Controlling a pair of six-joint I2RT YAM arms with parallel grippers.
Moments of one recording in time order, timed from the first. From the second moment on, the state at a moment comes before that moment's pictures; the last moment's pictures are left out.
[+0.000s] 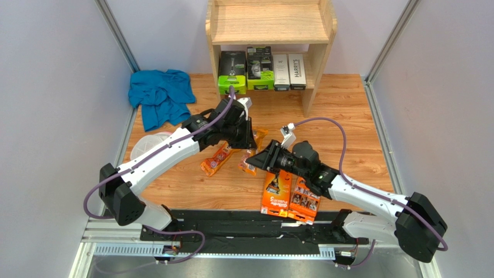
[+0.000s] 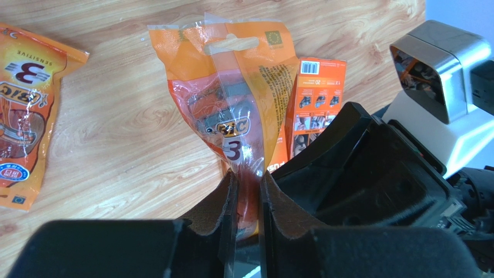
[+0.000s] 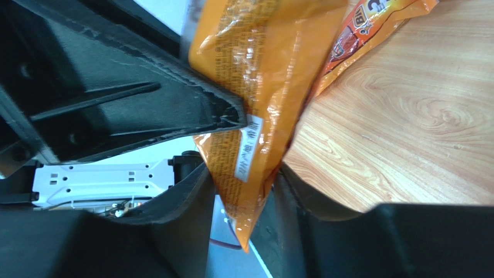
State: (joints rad) left arm -0.80 1.45 1.38 -0.72 0.12 -0.67; right arm 0.84 1.09 0.55 0.31 -0.20 1.09
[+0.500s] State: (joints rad) left arm -0.77 1.39 1.35 -0.72 0.08 -0.67; right arm 0.85 1.06 0.57 0.28 -0.19 1.09
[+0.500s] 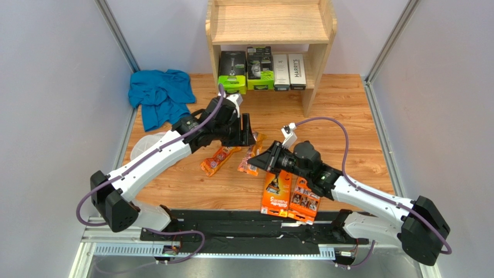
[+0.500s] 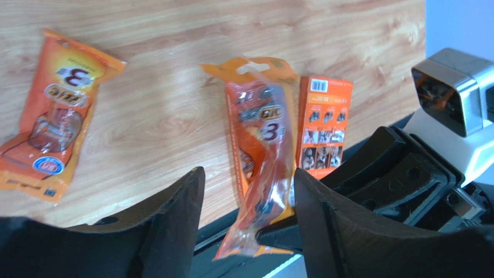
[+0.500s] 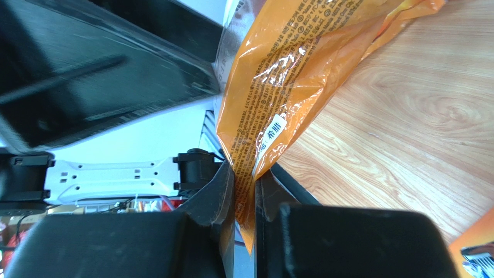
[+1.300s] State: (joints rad) left arm -0.67 1.11 1.12 -0.87 -0.11 -0.59; right arm 0.85 1.10 1.11 -0.38 -0.10 0.81
